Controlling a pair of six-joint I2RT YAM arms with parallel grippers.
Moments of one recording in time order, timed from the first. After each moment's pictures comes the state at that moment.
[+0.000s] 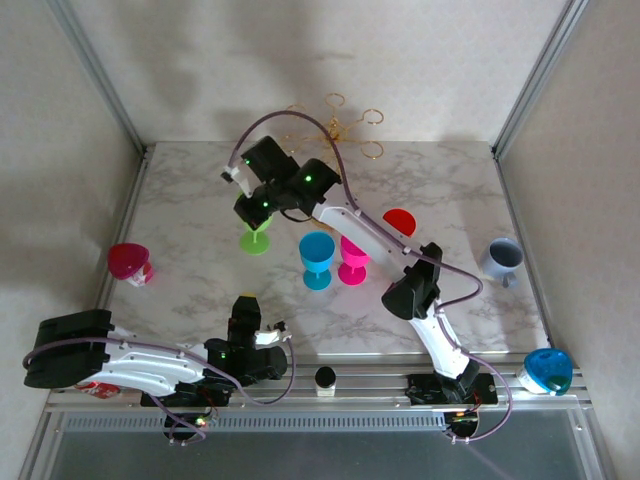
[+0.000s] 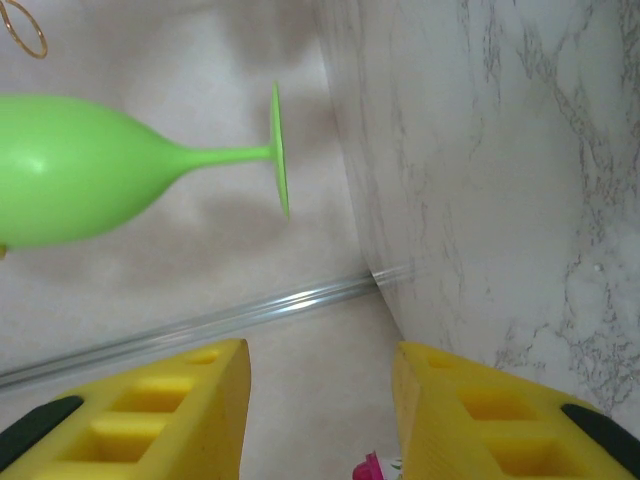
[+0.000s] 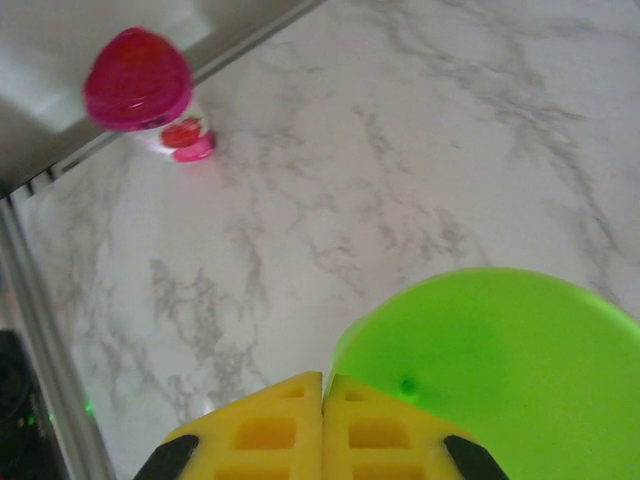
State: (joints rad) left arm -1.41 1.12 0.25 -0.19 -1.38 0.72; right arm 0.94 2.23 2.51 -1.08 -0.16 0.04
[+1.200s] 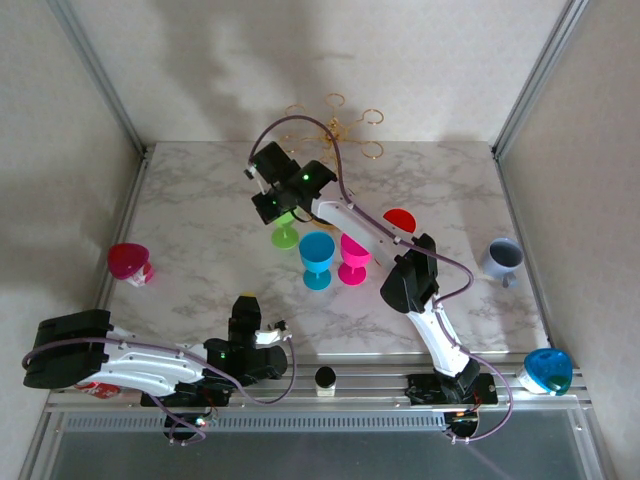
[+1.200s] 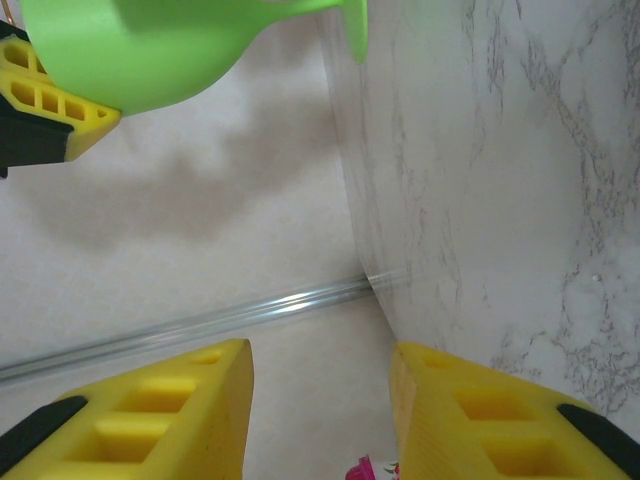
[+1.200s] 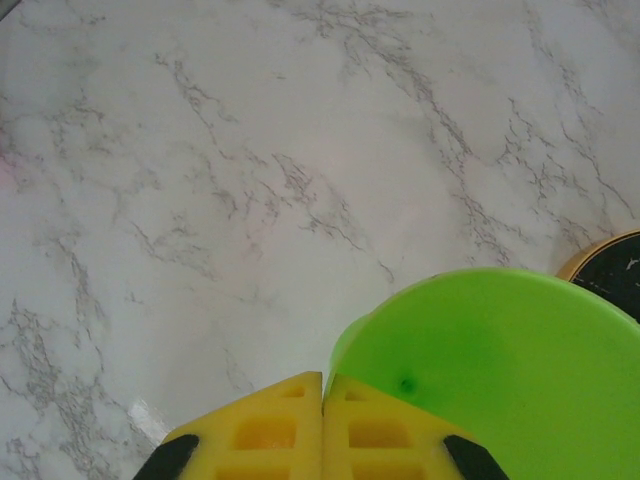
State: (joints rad) left arm -1.41 1.11 0.25 -0.17 -1.37 0.71; right arm 0.90 2.27 2.39 -1.04 0.03 0.14
